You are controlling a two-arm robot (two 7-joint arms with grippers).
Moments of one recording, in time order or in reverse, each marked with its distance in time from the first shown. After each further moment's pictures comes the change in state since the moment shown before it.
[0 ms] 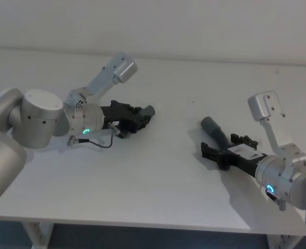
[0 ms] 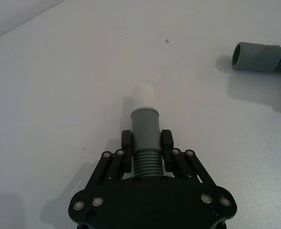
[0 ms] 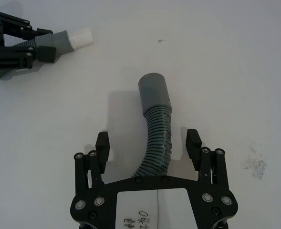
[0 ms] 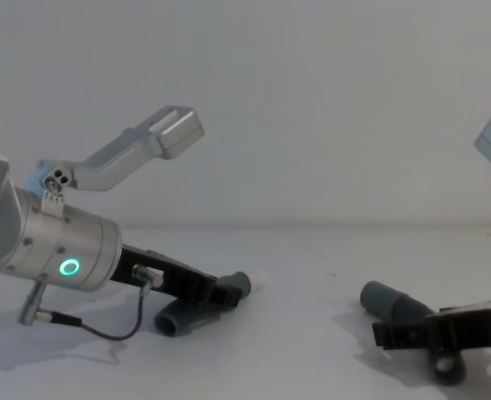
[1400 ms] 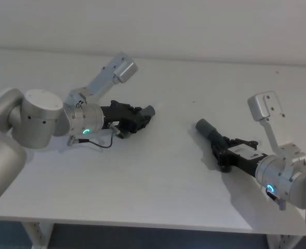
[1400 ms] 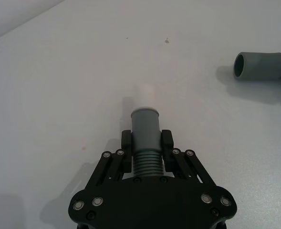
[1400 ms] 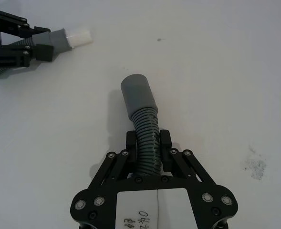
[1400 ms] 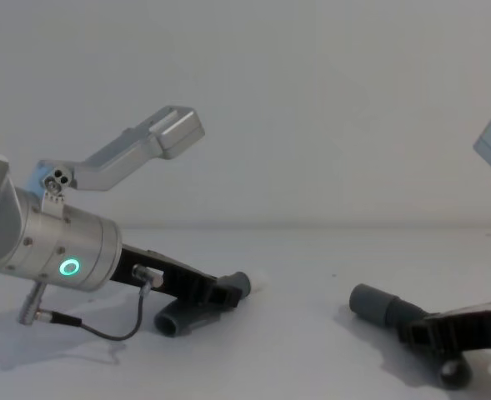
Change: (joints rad) left arm 0.000 0.000 0.000 0.000 0.000 0.000 0.000; right arm 0.005 -0.003 0.002 0.011 -0.007 0.002 0.008
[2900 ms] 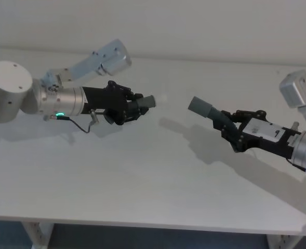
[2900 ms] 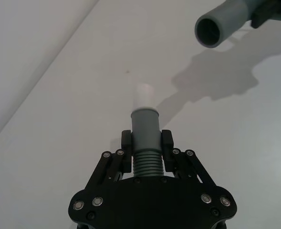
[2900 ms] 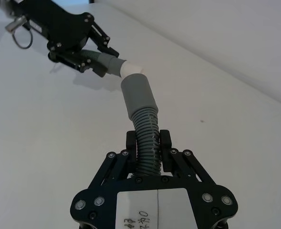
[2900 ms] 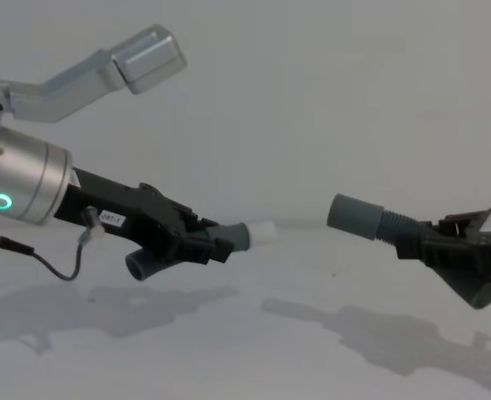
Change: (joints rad) left arm -0.083 0.174 0.073 -0.097 0.064 -0.213 -0.263; right arm 0.139 0.237 -0.017 0.121 0.087 -0.420 0.511
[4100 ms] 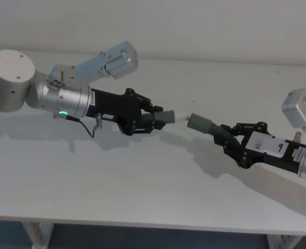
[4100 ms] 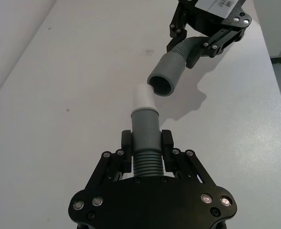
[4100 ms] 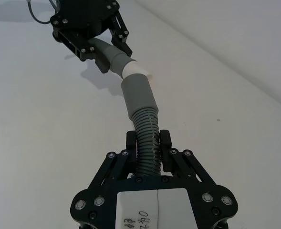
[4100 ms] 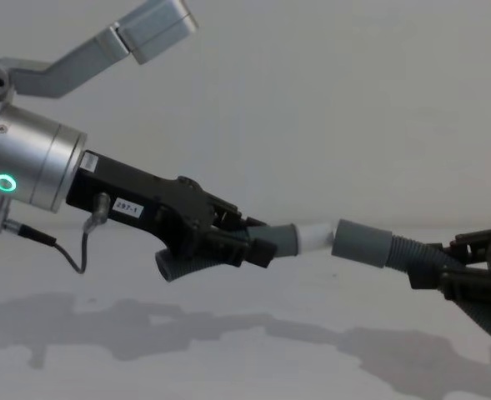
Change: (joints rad) left arm -0.079 0.001 0.068 0.047 -0.095 -0.102 -0.248; right arm -0.030 0.082 -0.035 -0.016 -0.003 -0.125 0.055
